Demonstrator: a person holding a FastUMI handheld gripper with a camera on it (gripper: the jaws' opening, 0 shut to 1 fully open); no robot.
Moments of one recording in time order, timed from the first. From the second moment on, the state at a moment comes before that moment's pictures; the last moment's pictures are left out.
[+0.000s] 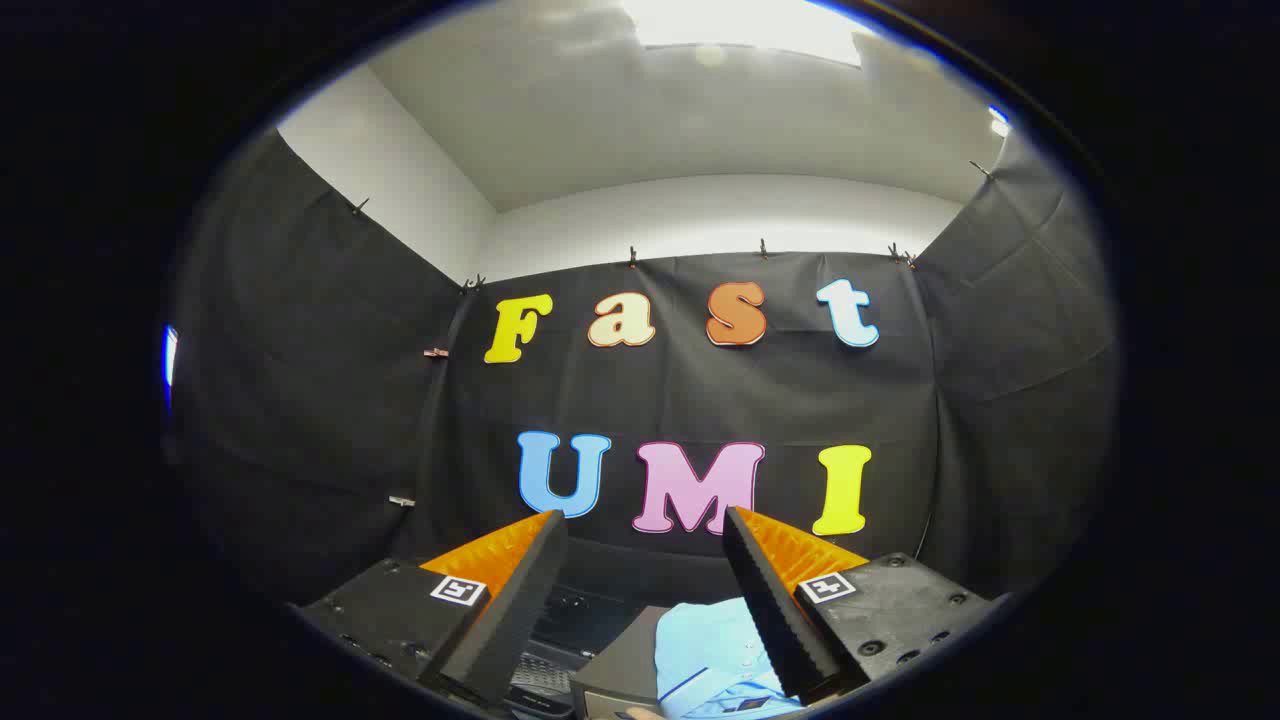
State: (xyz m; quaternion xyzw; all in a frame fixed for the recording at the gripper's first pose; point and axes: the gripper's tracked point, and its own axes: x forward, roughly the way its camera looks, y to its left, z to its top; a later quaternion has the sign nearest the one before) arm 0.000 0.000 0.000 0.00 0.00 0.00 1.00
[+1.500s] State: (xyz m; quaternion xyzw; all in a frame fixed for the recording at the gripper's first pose) arm 0.009 -0.023 -0.007 0.00 0.01 -0.03 1.00
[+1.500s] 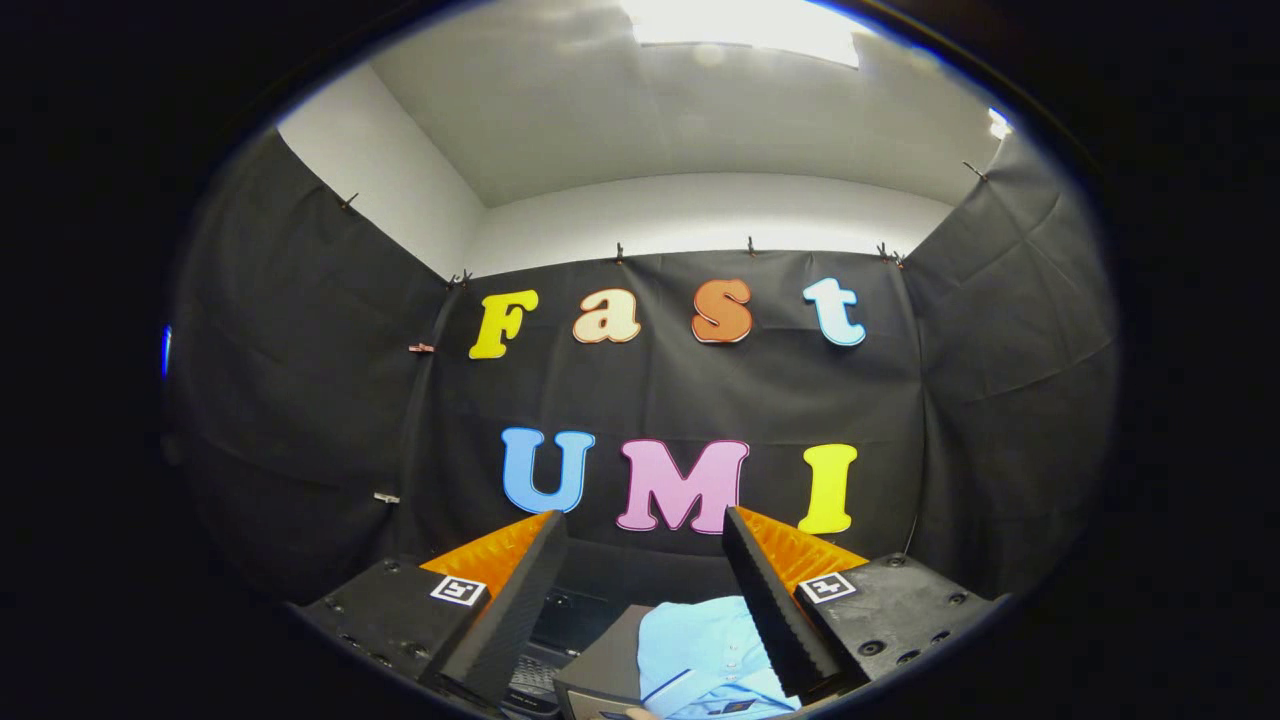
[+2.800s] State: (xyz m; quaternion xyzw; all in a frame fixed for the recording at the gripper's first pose) arm 0.150 -0.172 -0.208 0.04 0.28 -0.16 0.95
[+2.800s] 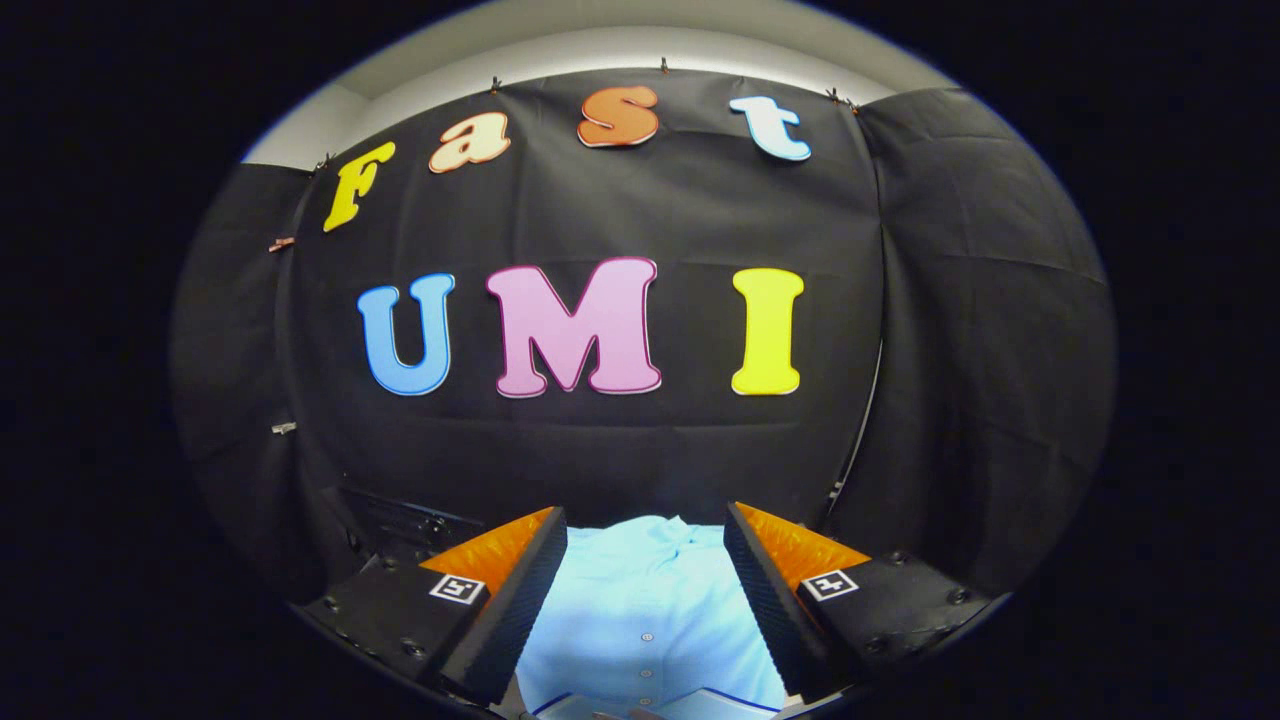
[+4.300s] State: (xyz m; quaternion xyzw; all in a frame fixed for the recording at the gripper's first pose) arm 0.132 -0.185 -0.373 0.06 0.51 -0.16 0.84
